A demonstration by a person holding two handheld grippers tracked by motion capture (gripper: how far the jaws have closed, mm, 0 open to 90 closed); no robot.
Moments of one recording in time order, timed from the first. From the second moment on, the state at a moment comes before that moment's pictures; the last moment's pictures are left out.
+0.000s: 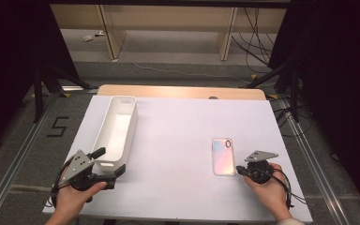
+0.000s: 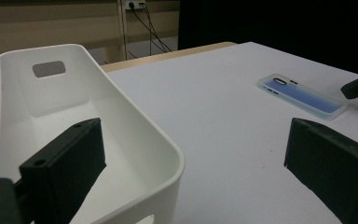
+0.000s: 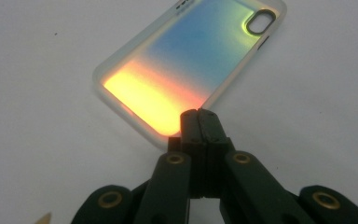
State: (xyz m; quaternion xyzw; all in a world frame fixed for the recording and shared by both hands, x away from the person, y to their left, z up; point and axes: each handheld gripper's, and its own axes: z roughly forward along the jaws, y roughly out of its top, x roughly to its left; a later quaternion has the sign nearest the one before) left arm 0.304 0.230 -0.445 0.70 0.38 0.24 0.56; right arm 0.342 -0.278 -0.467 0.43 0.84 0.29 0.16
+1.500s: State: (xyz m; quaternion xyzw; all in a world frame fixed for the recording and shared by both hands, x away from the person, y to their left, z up) left arm 0.304 0.230 -0.445 0.70 0.38 0.24 0.56; right arm 0.344 -0.282 -0.468 0.41 0.84 0.33 0.17
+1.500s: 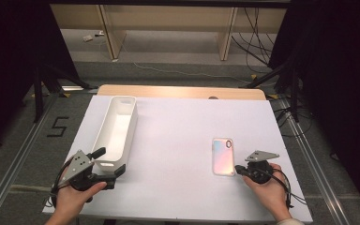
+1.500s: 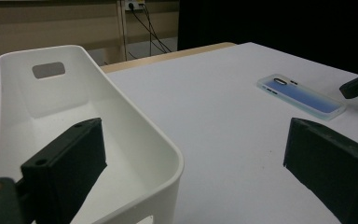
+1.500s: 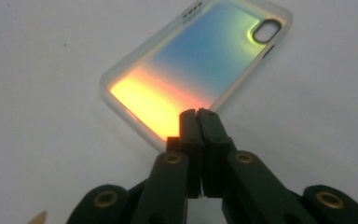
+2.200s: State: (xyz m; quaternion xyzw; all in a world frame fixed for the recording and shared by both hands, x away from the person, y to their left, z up) left arm 0.304 0.231 -0.445 0.70 0.38 0.24 0.56; right arm 0.310 -0.278 -0.410 0.38 0.77 0.46 0.23
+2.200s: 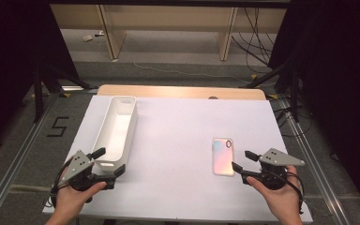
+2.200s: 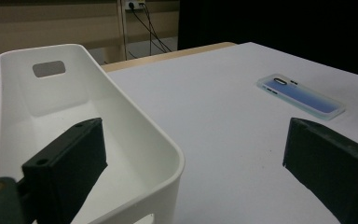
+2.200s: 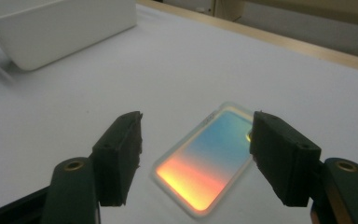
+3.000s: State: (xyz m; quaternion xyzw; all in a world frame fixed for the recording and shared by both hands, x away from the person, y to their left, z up) left arm 0.304 0.231 -0.445 0.70 0.38 0.24 0.56; right arm 0.340 -0.262 -0.381 0.28 0.86 0.37 0.20
